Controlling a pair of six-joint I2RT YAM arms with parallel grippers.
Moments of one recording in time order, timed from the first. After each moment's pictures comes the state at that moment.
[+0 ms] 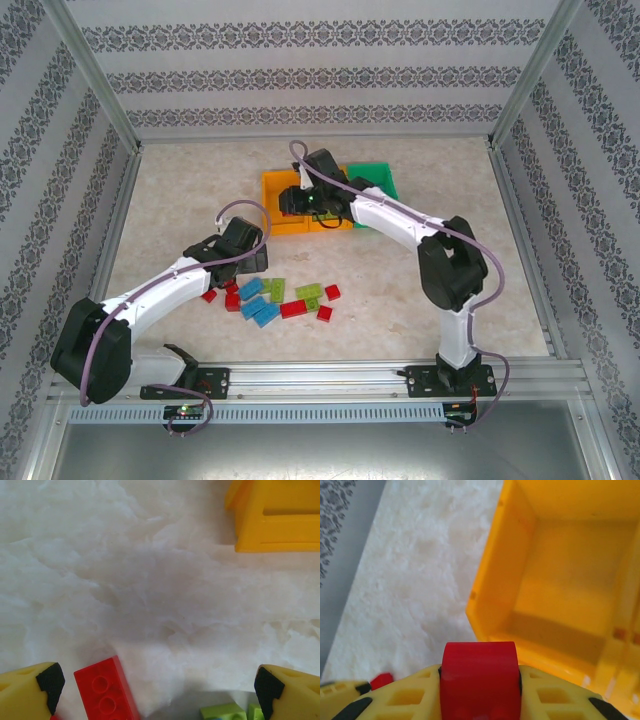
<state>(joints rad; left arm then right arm) -0.50 1.29 0.78 -0.55 -0.35 -0.57 0.64 2.00 1.63 -0.38 -0.29 0.58</state>
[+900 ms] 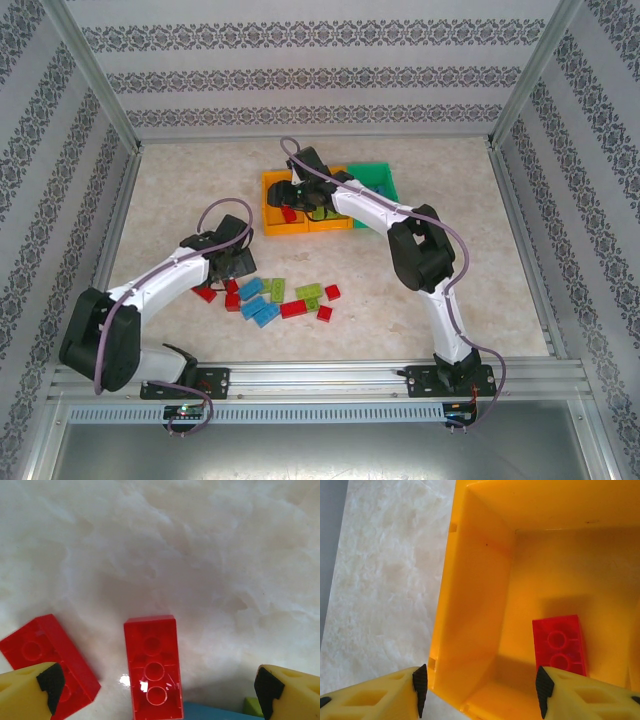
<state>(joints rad) -0.38 1.38 0.81 -0.74 -0.25 -0.80 0.63 2.23 1.84 -0.41 -0.27 0.66</state>
